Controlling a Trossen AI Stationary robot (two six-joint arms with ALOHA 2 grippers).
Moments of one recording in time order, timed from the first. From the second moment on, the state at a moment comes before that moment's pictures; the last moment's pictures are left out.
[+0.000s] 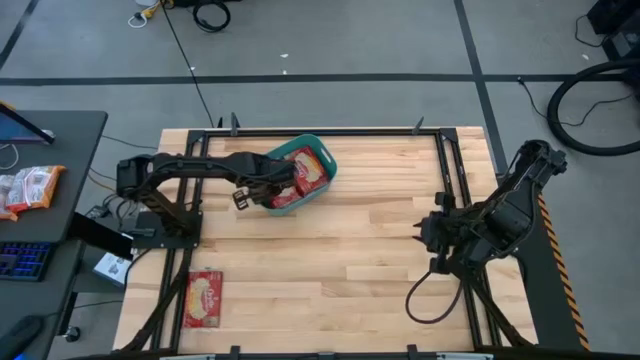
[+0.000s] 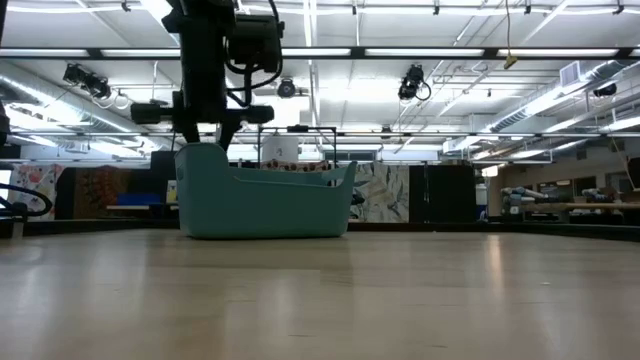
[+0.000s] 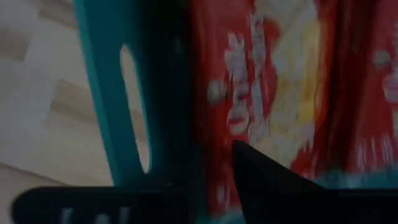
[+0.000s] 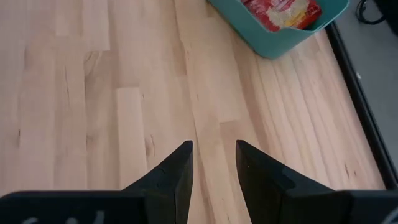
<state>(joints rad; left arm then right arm) 0.22 1.60 1.15 -0.96 -0.18 -1.80 0.80 1.24 1.34 -1.41 0.63 0.83</state>
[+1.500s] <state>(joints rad) -0.73 1.61 0.81 -1.09 0.24 -2.16 0.79 1.62 1.21 -1.04 0.36 0.99</state>
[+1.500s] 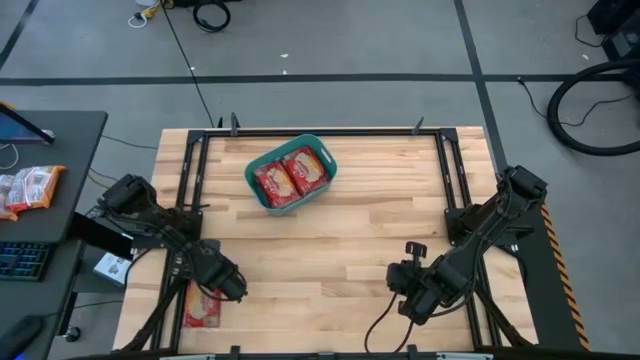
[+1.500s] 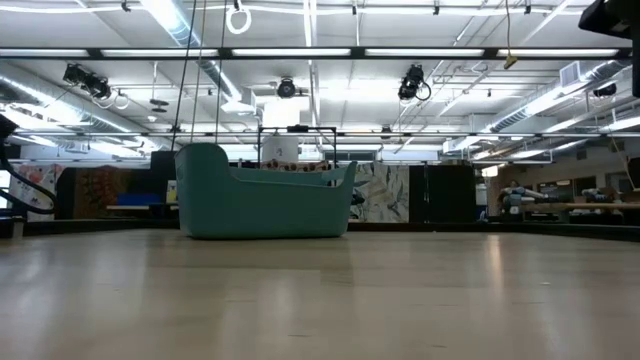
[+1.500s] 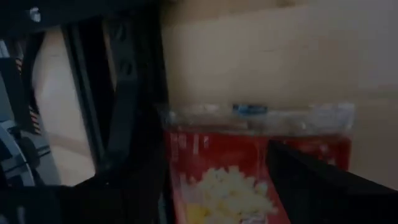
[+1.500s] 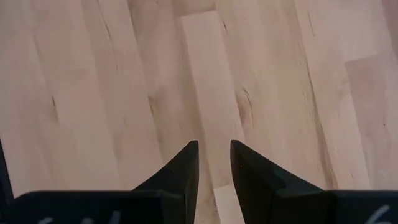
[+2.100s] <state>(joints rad) -0.67 1.61 1.04 -0.46 -0.23 -1.86 0.73 1.61 1.21 -1.10 0.41 0.79</state>
